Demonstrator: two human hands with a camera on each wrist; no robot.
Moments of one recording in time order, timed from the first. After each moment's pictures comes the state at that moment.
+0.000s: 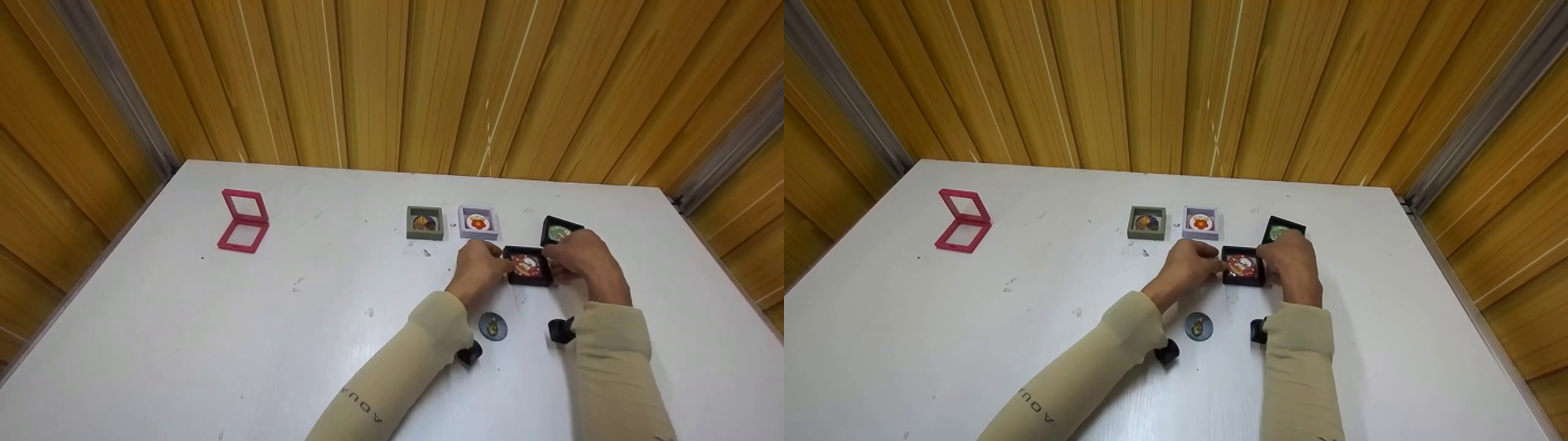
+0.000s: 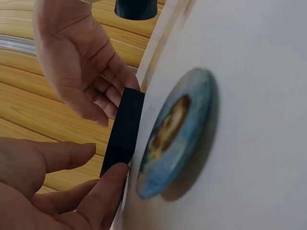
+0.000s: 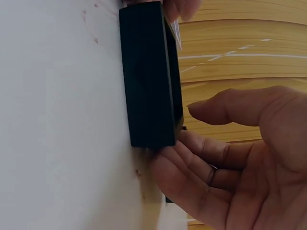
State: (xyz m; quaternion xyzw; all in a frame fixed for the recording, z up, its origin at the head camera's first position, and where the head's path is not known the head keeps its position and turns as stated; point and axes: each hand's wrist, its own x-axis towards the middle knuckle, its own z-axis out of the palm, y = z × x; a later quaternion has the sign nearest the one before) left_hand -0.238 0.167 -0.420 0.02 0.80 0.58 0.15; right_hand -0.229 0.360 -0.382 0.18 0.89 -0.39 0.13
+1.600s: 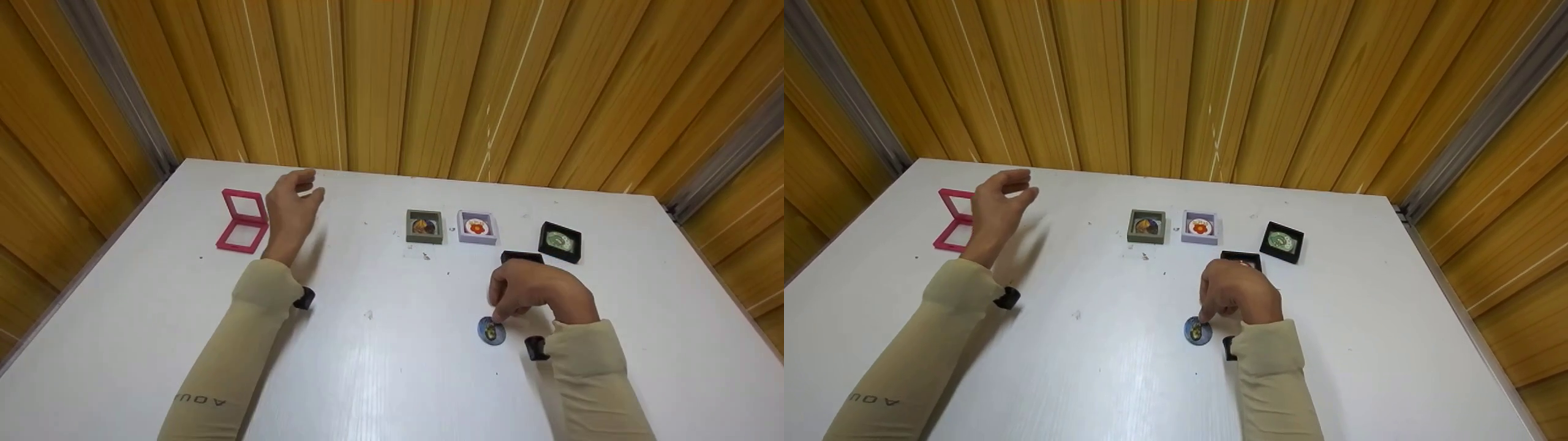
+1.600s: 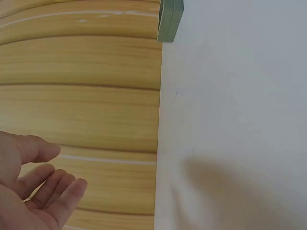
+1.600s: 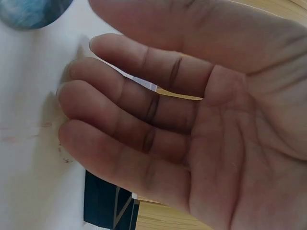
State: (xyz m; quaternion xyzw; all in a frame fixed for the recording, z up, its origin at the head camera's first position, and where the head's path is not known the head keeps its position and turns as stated) left_hand -0.321 -0.101 -0.393 0.02 0.82 0.54 -0.19; right_hand -0.201 0.271 -0.367 -0.03 0.93 -0.23 0.28
